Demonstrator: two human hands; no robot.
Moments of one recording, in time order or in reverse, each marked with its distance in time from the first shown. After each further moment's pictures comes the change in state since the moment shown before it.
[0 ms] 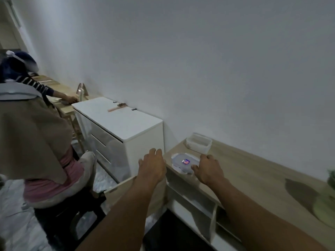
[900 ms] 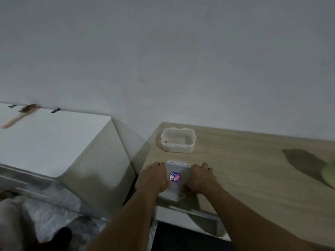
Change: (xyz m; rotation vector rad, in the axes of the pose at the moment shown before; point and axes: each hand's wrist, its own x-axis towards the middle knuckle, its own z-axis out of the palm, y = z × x) left_hand 0.262 -0.008 0.168 0.123 -0.496 0.463; right_hand 0.177 0.022 0.103 0.070 -0.283 0.561
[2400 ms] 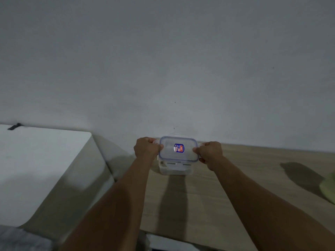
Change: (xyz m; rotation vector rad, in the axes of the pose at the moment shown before) left_hand 0.145 -0.007 -0.099 -1.127 0.248 -0.280; right_hand 0.101 -0.035 -0.102 1.066 0.450 0.285
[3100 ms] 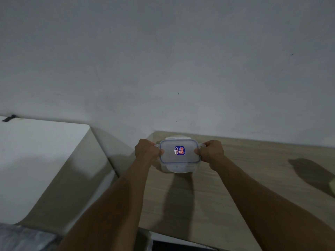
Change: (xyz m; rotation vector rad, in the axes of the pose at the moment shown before) left_hand 0.026 -0.029 0.007 0.183 -0.086 -0.107; right_hand 0.025 0.024 0.018 -0.171 -0.032 -0.021
